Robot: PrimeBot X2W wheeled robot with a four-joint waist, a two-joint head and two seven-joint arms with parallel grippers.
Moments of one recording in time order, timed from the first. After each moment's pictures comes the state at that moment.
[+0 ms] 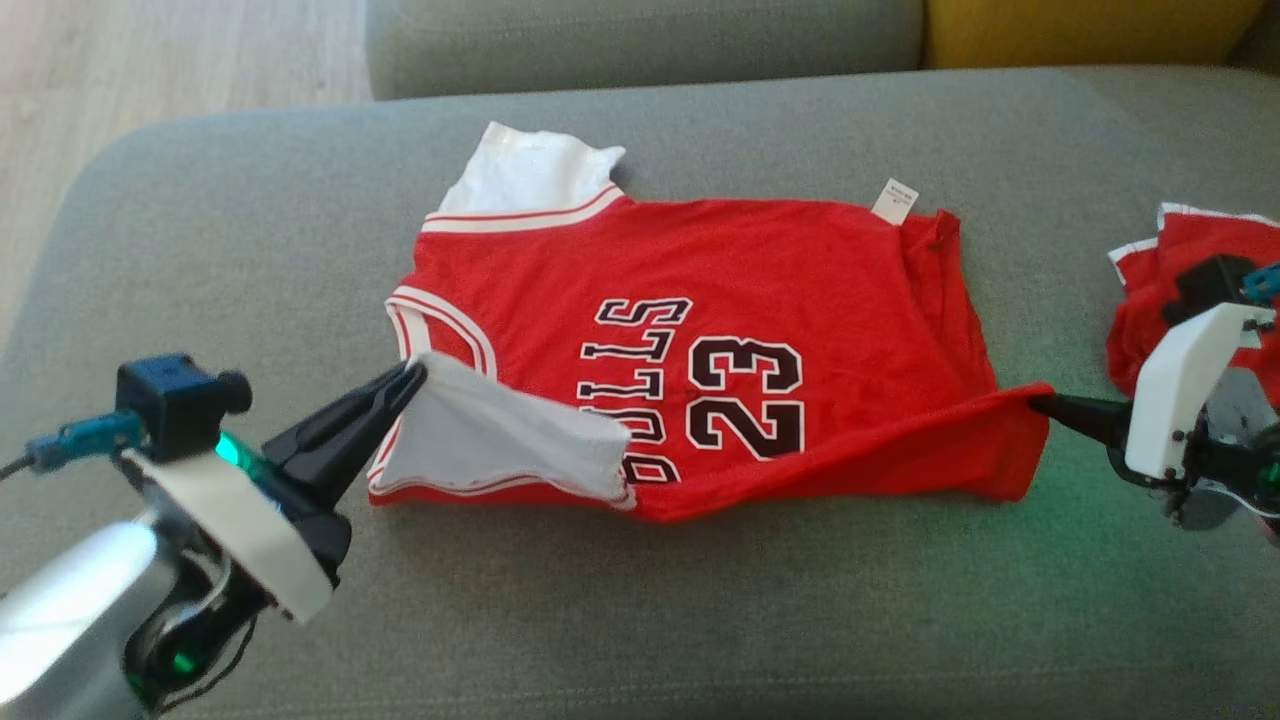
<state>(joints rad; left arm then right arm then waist) -0.43 0.80 -0.89 -0.01 -0.97 -0.13 -0.17 -0.59 -0.72 0.80 0.50 1.35 0.13 0.65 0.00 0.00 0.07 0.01</state>
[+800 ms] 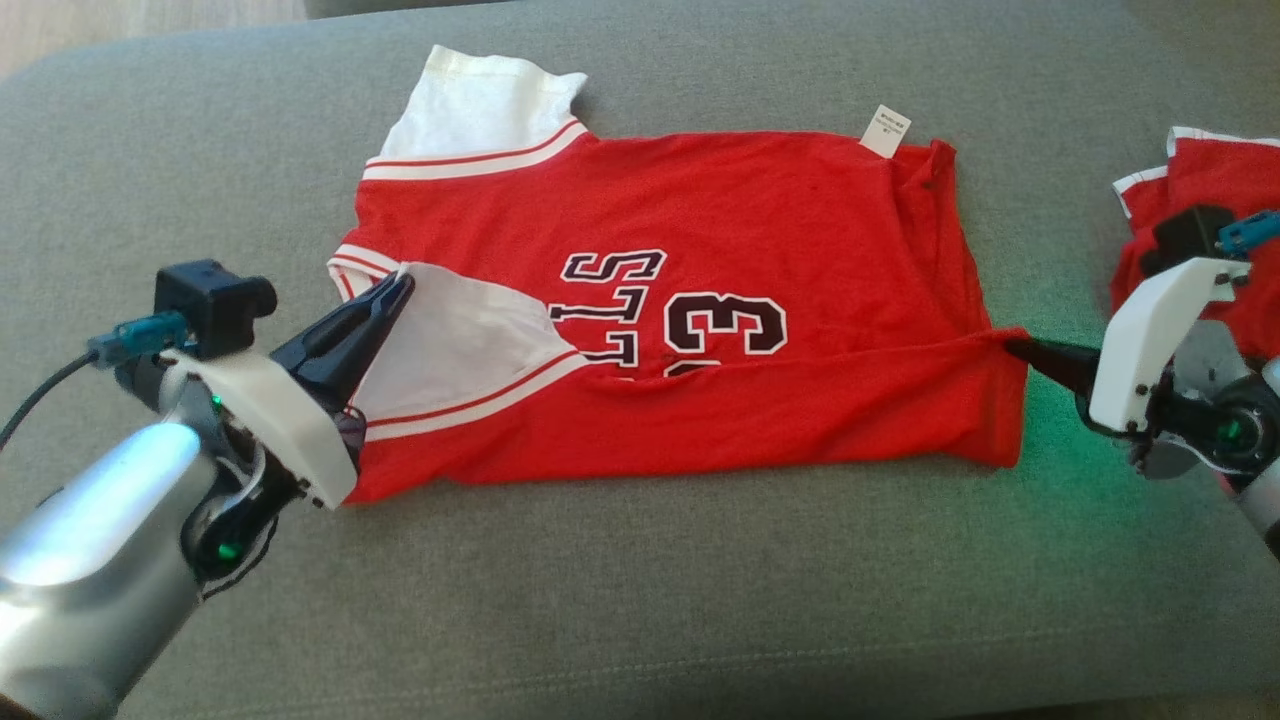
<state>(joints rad) -0.67 0.64 -0.99 0.34 -0.93 -0.13 -0.21 -0.68 -0.63 0.80 0.59 1.26 0.13 0.59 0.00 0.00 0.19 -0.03</state>
